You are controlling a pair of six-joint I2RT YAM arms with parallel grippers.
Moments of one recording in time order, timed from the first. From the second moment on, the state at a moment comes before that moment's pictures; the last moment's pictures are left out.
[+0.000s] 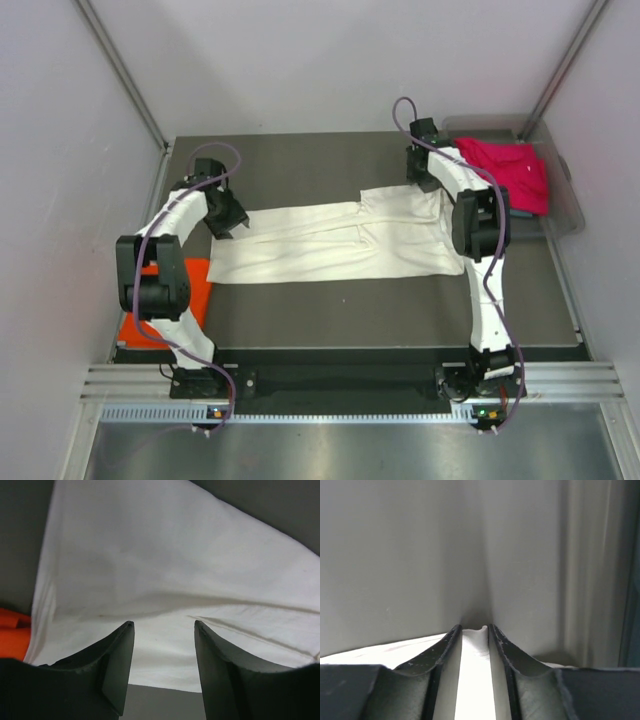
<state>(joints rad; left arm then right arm) -0.02 1.77 1.29 -0.65 0.08 -0.57 0.19 2.44 2.12 -0.67 0.17 0.21</state>
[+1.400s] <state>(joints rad) 0.14 1.80 1.24 -0.73 -0.05 -0.94 0.19 2.44 2.12 -0.66 0.06 0.24</state>
